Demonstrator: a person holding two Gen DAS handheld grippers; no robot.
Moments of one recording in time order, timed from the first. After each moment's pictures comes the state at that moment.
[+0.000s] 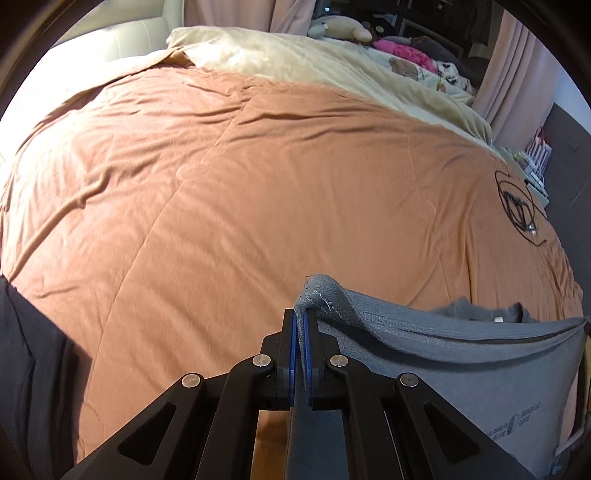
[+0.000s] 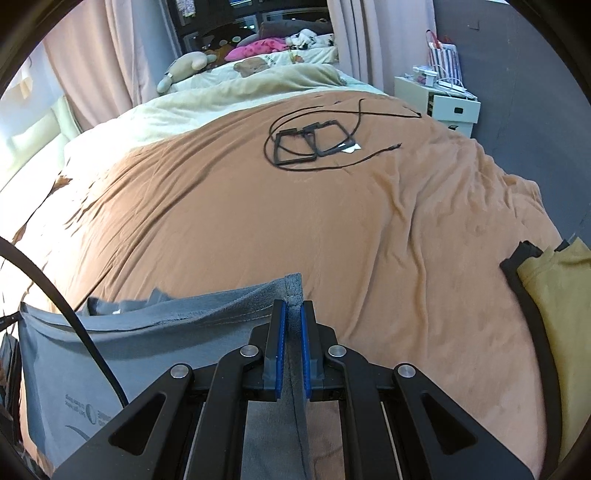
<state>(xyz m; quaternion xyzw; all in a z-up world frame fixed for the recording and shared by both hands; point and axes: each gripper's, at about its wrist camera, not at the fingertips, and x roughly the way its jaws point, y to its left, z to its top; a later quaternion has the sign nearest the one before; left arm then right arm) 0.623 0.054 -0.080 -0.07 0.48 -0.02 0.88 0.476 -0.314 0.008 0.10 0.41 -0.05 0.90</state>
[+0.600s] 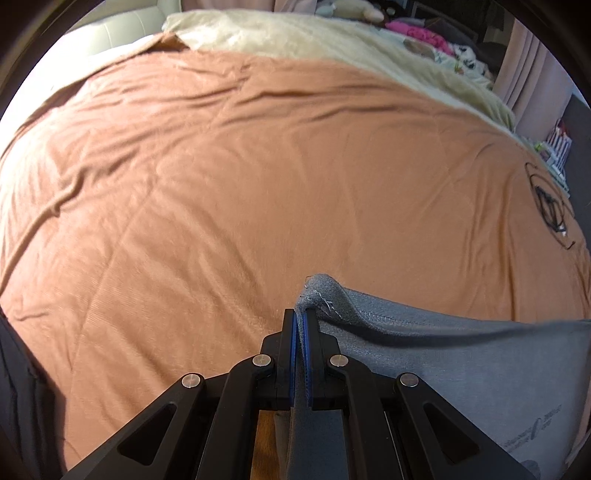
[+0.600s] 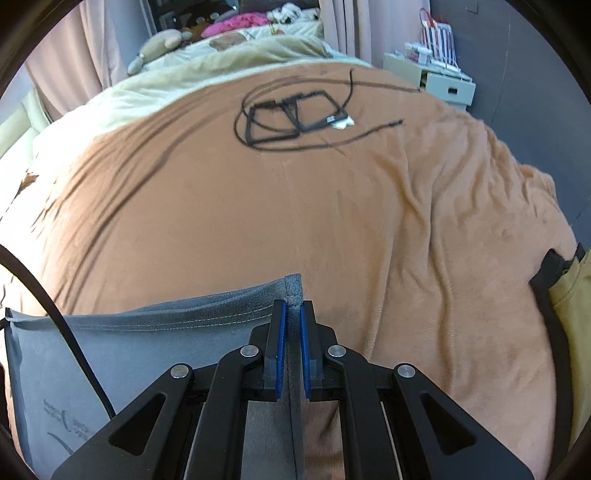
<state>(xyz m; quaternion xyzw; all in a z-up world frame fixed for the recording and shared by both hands) 0.684 0.048 -0.132 -0.05 0.51 0.00 0.86 0.561 -0.315 -0.040 0.10 0.46 -0.08 0.88</state>
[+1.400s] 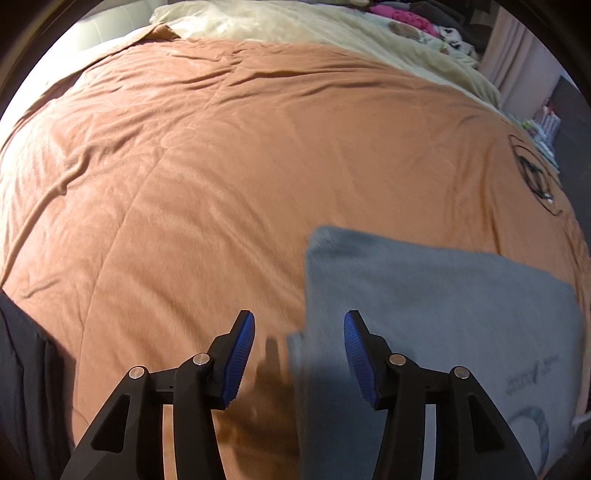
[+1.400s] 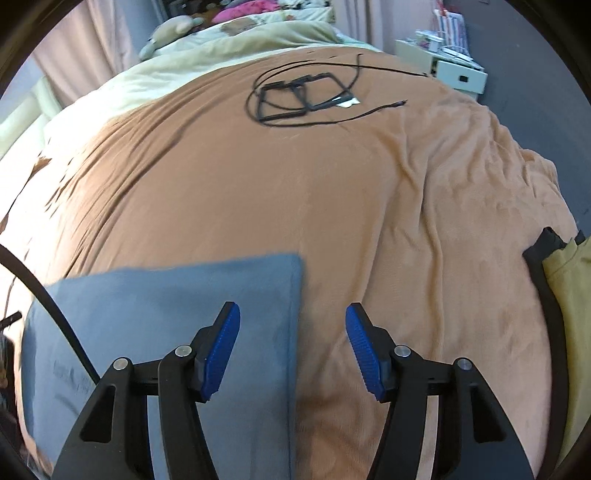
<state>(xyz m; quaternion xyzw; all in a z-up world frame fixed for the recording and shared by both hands) 0.625 0.061 -0.120 -0.04 0.54 -0.04 0.84 0.534 -0.319 -0.029 0.10 0.48 -0.04 0.87</state>
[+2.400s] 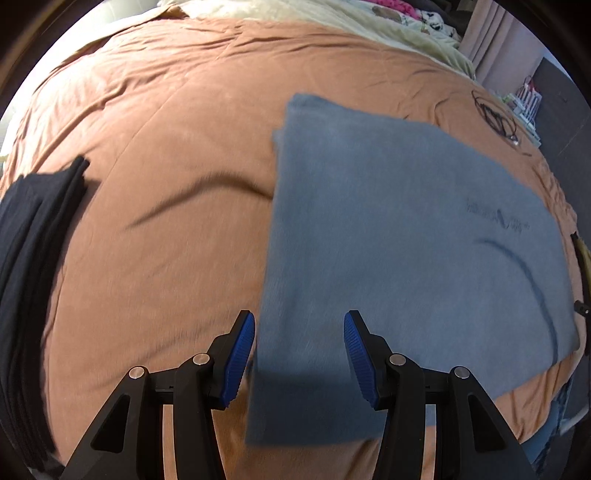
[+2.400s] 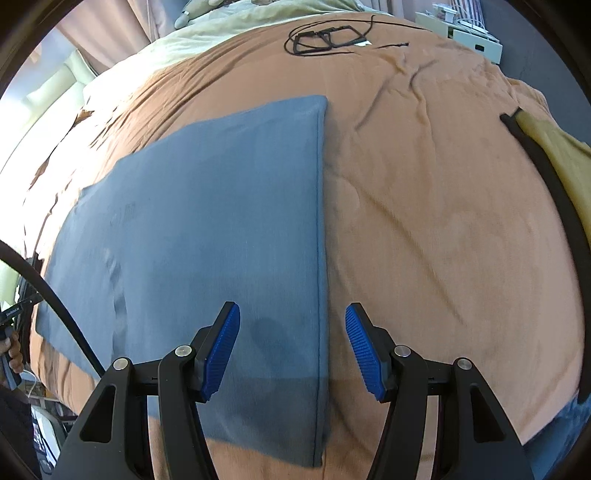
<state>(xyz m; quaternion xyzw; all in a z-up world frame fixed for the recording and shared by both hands) 0.438 0.048 -0.135 -0.03 0.56 -0.04 0.83 0.360 -0.315 -0.038 0.11 0.52 0.02 0.85</state>
